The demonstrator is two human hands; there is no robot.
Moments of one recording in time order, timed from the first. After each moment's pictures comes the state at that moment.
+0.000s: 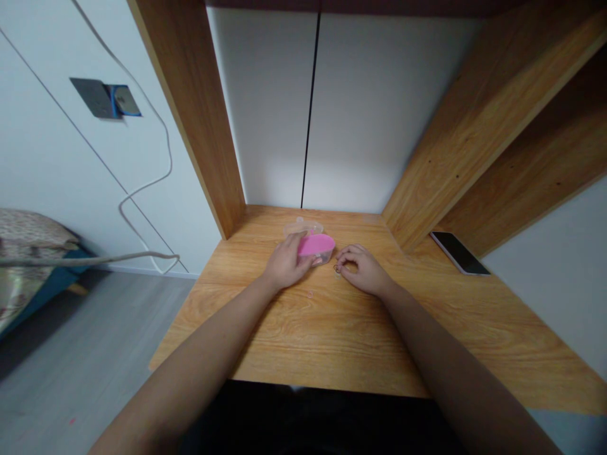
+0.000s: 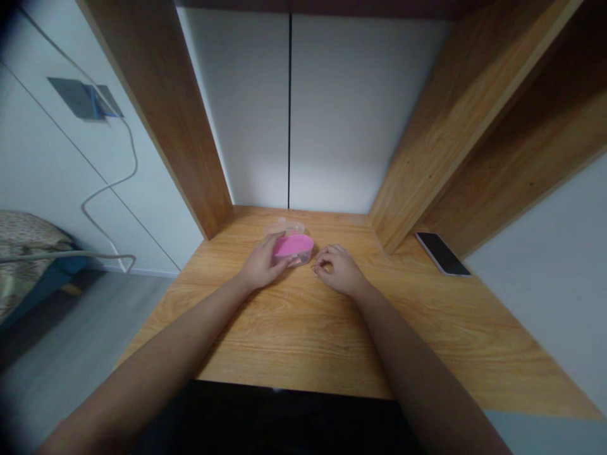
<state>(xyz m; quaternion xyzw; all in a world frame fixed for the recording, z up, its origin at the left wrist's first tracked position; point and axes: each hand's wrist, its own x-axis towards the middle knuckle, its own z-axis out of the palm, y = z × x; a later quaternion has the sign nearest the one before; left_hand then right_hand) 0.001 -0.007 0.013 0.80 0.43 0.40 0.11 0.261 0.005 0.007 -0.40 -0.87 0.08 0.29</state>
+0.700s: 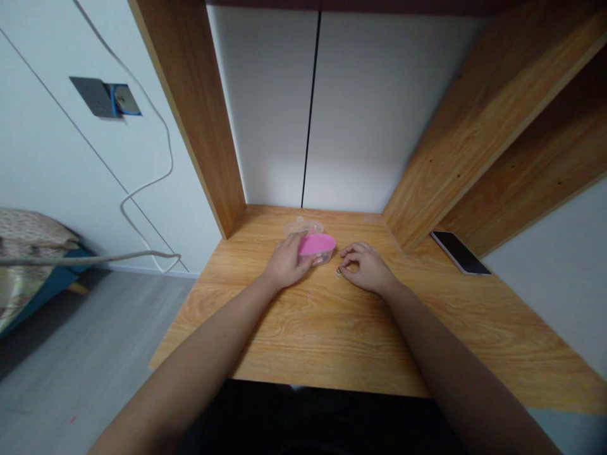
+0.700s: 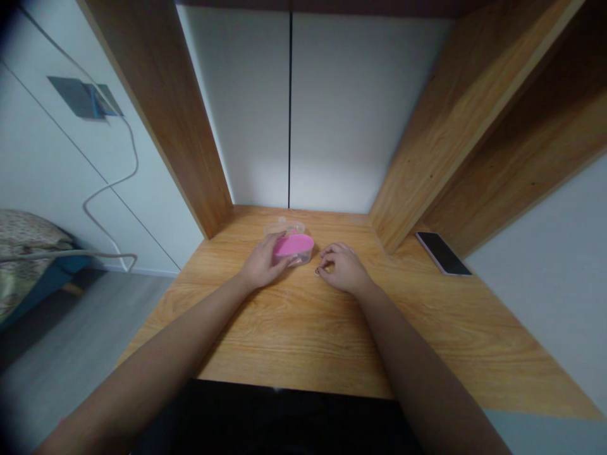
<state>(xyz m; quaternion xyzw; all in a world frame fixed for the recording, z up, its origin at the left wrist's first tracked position) 0.001 -0.008 0.015 0.80 0.43 0.40 0.11 0.270 0.009 0.006 -0.42 -0.87 0.05 0.26</state>
